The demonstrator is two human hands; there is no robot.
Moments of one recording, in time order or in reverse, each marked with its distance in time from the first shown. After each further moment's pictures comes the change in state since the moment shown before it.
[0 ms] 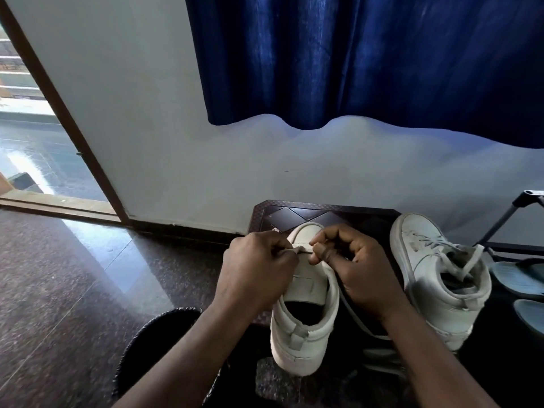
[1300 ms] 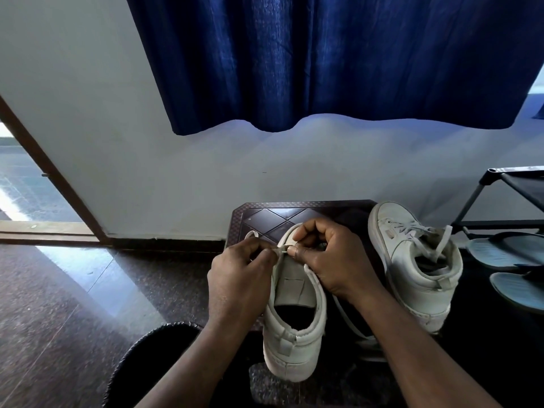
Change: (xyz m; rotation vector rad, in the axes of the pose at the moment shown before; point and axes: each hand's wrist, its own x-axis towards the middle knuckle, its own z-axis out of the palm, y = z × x) left_hand -0.008 0.003 0.020 -0.307 0.064 -0.121; right_hand 0.009 -0.001 0.004 -0.202 0.147 0.153
